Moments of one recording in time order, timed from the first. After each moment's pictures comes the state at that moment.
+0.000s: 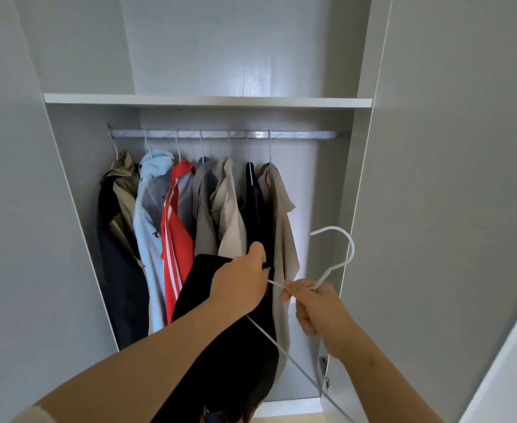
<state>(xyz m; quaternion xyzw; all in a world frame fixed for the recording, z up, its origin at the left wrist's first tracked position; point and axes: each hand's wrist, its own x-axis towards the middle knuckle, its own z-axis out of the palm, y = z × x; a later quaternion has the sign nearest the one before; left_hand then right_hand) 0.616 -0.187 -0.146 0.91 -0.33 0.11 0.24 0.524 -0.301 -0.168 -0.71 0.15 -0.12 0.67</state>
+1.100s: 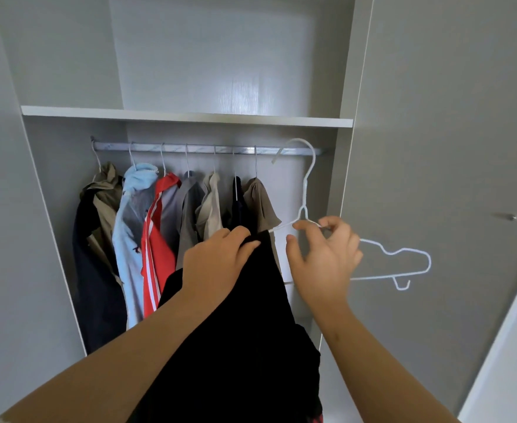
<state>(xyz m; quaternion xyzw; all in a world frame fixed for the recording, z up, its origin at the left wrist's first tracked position) 0.624 -0.199 -0.109 0.83 -0.32 0.36 0.28 0.546 -0.320 -0.106 -0.80 0.20 -0.53 0.19</state>
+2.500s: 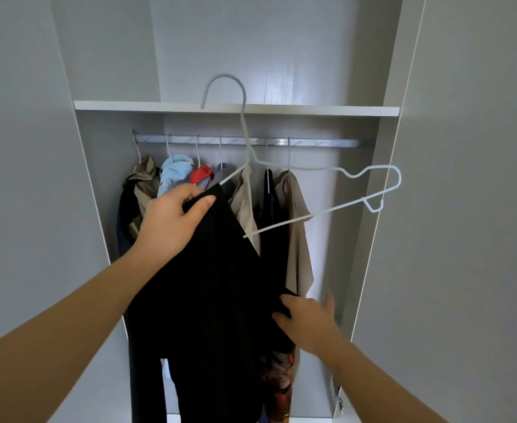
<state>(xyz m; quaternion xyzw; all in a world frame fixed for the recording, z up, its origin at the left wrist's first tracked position) 0.678 -0.108 -0.071 0.80 -0.28 0.30 0.43 0.580 -0.311 -0.195 -0.98 0.07 -0.10 0.15</state>
